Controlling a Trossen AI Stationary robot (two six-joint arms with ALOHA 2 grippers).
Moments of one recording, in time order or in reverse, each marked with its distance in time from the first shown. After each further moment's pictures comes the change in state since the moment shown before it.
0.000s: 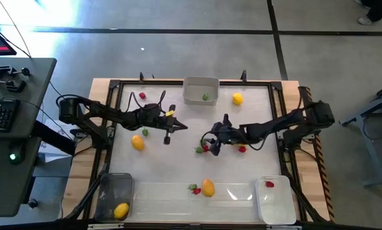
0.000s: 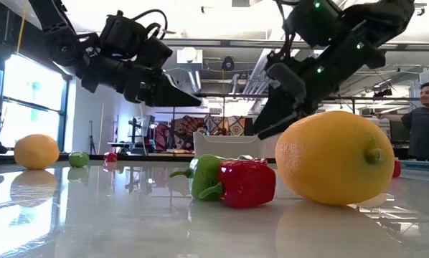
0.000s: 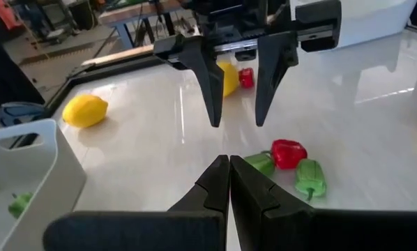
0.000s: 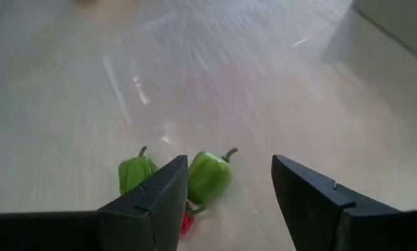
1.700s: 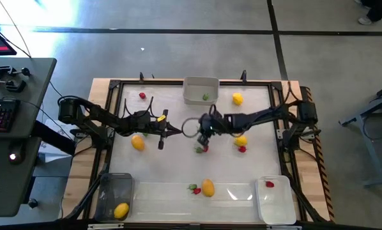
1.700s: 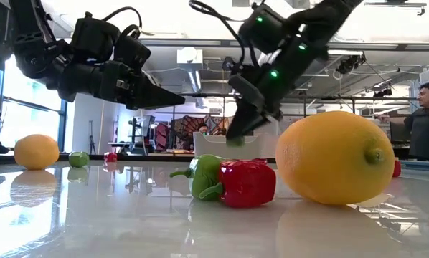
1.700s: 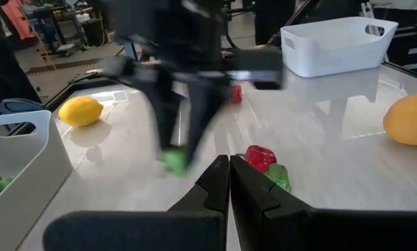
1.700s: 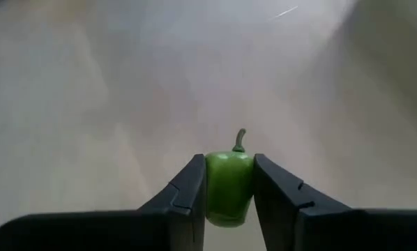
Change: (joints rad) left arm -0.058 0.000 -0.187 0.309 -0.051 -0.131; right arm -0.156 0.179 0.325 -0.277 -0.084 -0.116
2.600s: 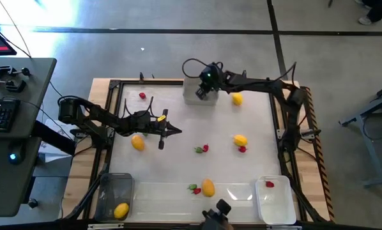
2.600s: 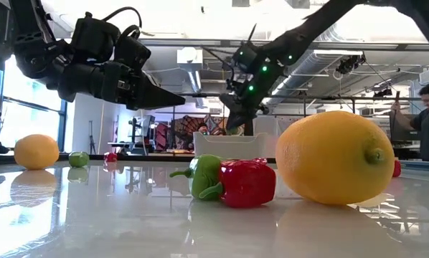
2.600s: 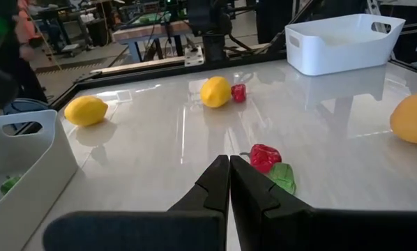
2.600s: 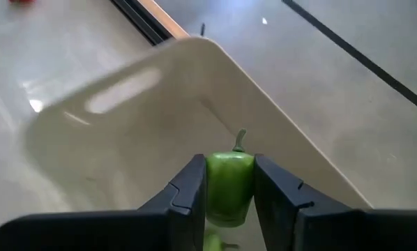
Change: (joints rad) left arm 0.000 0.000 0.000 -0.002 -0.015 0.008; right arm -0.481 0.182 0.380 -0.125 -0.085 -0.292
